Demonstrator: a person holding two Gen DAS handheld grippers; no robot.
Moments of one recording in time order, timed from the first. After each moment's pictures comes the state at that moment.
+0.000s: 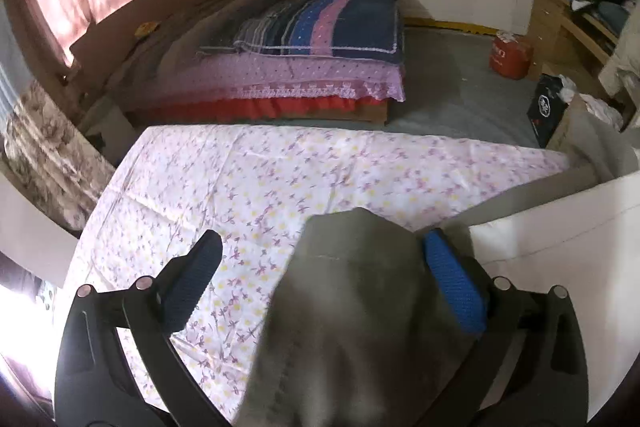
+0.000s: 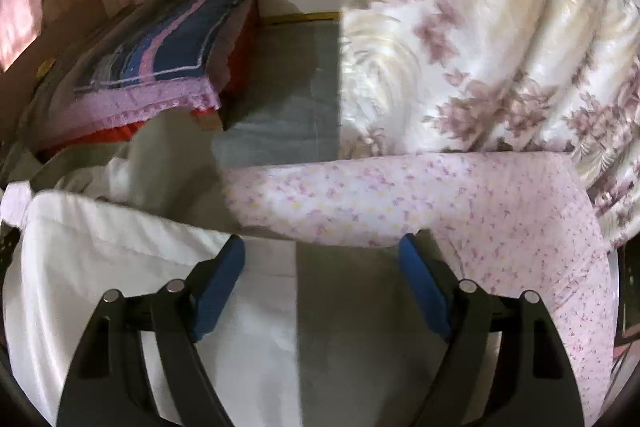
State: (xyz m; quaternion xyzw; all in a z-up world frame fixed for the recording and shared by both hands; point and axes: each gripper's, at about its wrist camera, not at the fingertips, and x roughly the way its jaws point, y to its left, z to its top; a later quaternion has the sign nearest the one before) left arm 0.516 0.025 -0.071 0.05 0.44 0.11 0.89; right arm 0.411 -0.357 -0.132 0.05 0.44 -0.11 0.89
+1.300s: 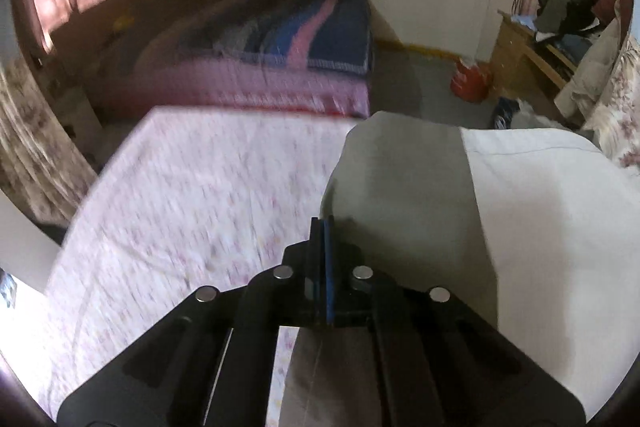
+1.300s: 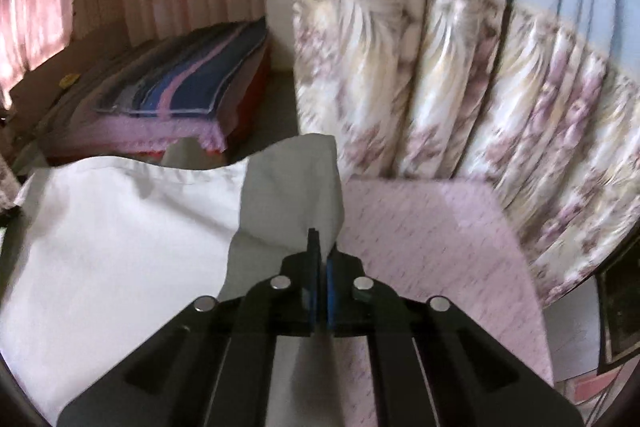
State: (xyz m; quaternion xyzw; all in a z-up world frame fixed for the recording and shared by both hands) left arm 0.449 0.061 -0.044 -0.01 0.40 0.04 0.92; right arm 0.302 -0.394 -0.069 0.01 0.35 -0.08 0.93
